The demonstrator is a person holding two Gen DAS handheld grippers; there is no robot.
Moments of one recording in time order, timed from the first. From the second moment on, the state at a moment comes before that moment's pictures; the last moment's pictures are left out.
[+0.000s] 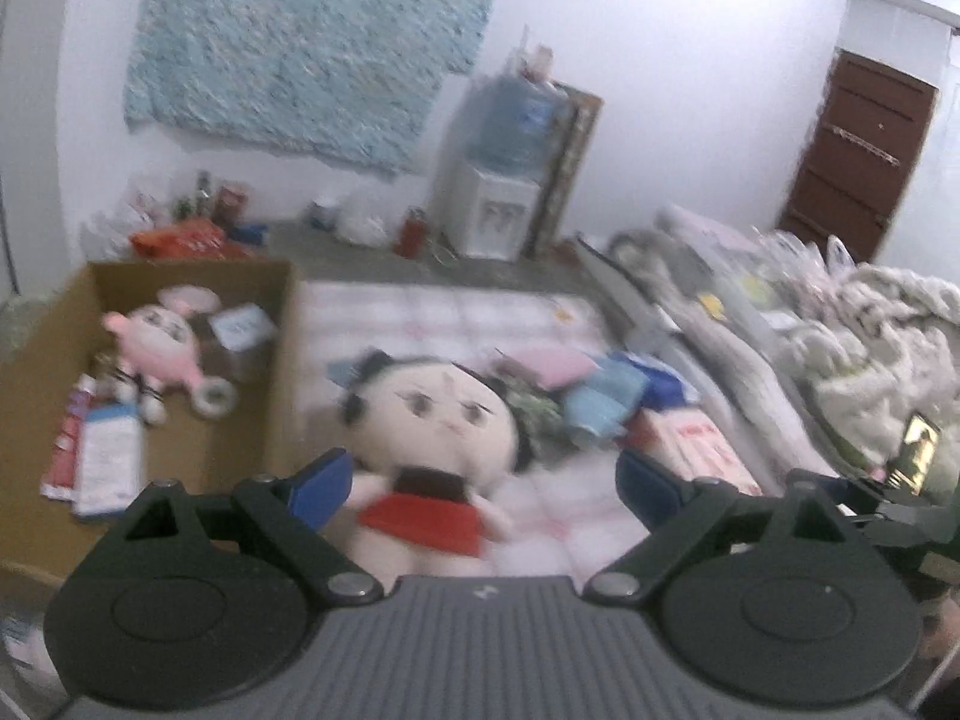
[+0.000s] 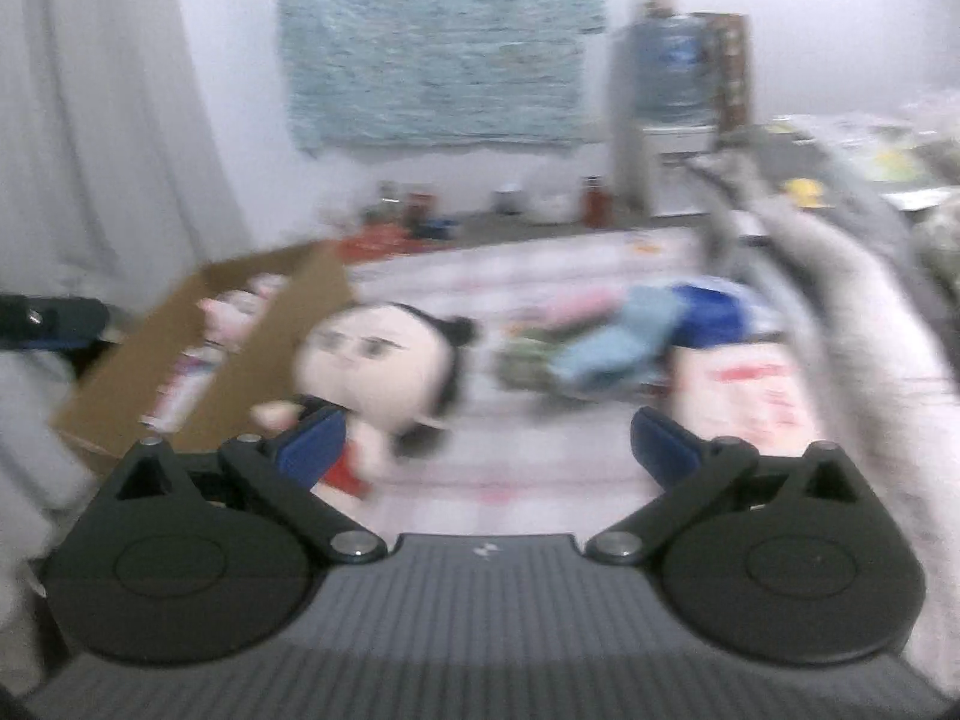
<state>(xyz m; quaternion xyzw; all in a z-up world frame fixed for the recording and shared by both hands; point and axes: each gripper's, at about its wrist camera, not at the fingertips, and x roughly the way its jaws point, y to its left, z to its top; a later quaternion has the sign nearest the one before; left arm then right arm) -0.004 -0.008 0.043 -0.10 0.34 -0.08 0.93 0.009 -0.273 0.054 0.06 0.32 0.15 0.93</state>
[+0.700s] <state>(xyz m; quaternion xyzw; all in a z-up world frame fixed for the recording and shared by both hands) 0.106 -0.128 0.011 -0.01 0.35 -0.13 0.93 0.024 -0.339 0.003 0.07 0.28 0.12 0.95</state>
